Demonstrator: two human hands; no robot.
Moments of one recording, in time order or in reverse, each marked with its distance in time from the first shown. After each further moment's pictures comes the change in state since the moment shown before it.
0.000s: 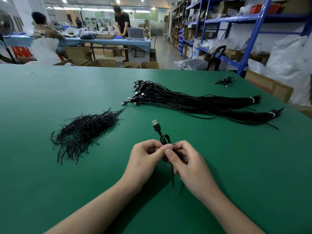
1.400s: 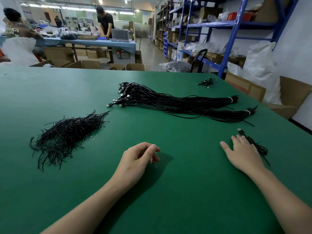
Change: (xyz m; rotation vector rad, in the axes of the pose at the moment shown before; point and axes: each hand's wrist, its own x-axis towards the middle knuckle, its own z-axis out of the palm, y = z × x) left_hand 0.000 -0.012 0.001 0.194 -0.122 0.047; right_hand 0.031 0.102 -0.183 -1.133 0.160 0.519
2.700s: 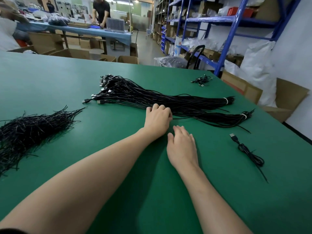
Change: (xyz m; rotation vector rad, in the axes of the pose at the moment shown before) left_hand 0.230 -0.021 0.110 0.999 0.051 0.254; right_hand 0.014 -0.138 0.019 0.350 0.112 -0.238
